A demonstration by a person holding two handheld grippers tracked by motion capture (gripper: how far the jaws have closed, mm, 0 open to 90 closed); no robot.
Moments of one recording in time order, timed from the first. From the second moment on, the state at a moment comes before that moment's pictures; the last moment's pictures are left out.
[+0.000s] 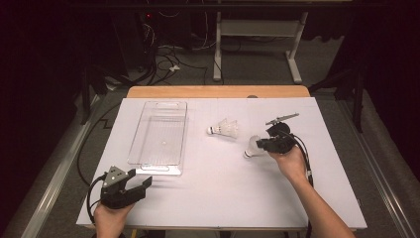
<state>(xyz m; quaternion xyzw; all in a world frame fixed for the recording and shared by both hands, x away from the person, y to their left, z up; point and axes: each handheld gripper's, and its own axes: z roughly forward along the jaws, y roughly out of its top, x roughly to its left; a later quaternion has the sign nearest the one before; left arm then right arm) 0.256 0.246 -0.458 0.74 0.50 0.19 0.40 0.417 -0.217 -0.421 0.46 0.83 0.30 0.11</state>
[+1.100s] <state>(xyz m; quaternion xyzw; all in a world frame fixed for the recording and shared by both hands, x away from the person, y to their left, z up) 0.256 0.247 -0.458 0.74 0.50 0.20 0.40 0.420 -0.234 -0.440 0.50 0.81 0.29 0.10</state>
